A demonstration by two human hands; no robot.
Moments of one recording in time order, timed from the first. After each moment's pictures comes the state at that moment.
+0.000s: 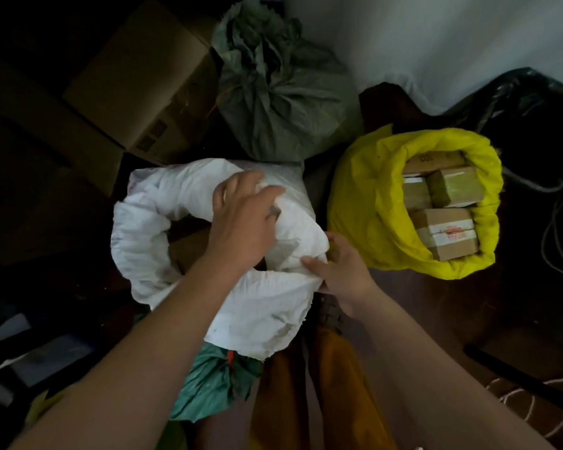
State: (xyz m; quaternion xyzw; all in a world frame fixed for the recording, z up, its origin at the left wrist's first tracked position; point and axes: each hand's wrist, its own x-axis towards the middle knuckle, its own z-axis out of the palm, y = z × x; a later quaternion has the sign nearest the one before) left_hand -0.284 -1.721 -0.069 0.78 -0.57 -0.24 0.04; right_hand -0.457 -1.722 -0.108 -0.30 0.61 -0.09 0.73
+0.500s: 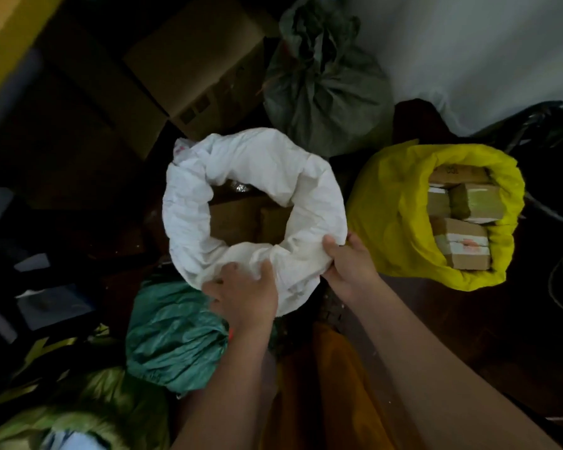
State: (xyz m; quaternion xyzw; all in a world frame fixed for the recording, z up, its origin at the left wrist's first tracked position) left_hand -0.340 -1.596 -0.077 0.94 0.05 -0.34 0.07; right_hand -0.436 -1.696 -0.114 -0.13 0.62 -0.16 0.75
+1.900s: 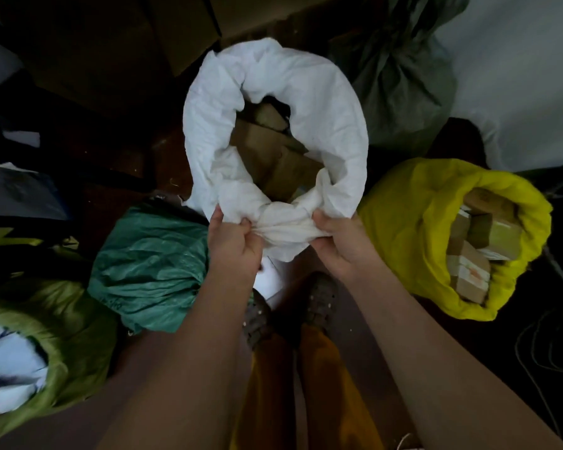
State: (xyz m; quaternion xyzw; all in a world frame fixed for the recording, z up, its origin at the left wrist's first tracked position) left_hand -0.320 -1.576 -0.115 0.53 0.43 -0.29 0.68; right_hand -0.416 -1.681 -0.118 -0.14 0.53 -0.09 0.83
